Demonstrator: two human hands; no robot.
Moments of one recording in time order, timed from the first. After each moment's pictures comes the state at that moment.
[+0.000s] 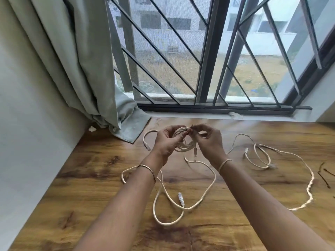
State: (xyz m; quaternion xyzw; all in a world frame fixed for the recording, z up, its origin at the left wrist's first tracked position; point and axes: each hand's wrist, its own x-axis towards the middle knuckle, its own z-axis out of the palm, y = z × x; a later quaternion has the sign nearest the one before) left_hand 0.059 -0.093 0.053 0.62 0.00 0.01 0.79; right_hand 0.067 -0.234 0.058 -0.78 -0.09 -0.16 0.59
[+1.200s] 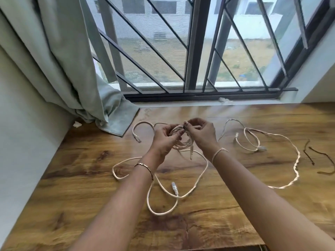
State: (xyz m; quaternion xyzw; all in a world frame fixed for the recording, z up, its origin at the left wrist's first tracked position) left_hand 0.054 -0.113 0.032 0.66 0.01 -0.01 0.75; right_hand 0.066 -0.244 0.042 -0.78 0.04 -0.09 0.62
